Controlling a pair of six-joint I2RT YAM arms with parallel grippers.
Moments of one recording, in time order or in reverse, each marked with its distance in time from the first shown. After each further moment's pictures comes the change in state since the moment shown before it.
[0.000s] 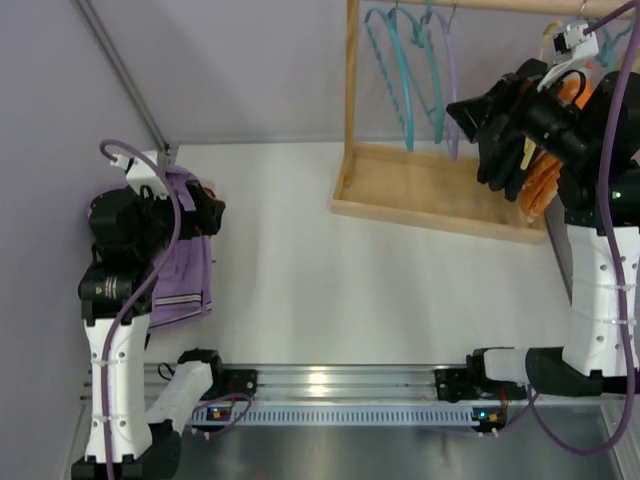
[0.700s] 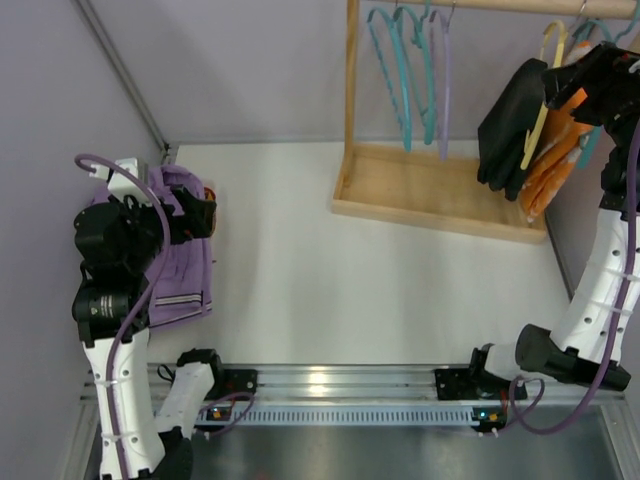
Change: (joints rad) left arm 0.109 -0.109 -0.034 0.028 0.075 -0.050; right arm -0.405 0.110 0.137 -0.008 0.124 0.101
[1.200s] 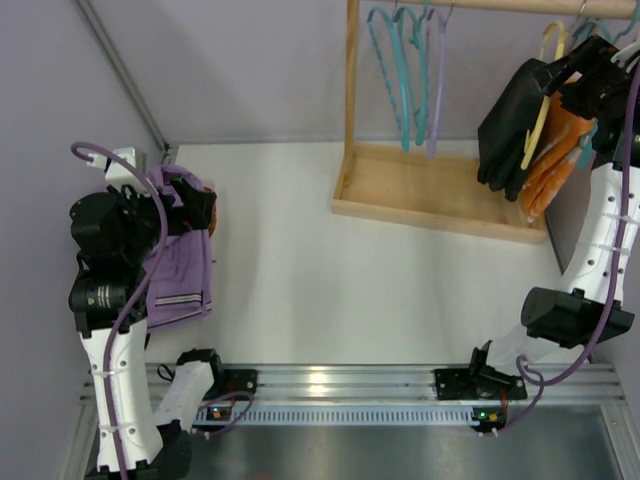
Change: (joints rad) left arm 0.001 0.058 0.066 0.012 0.023 -0.005; right arm -0.026 0.212 0.045 0.005 -0.012 0.124
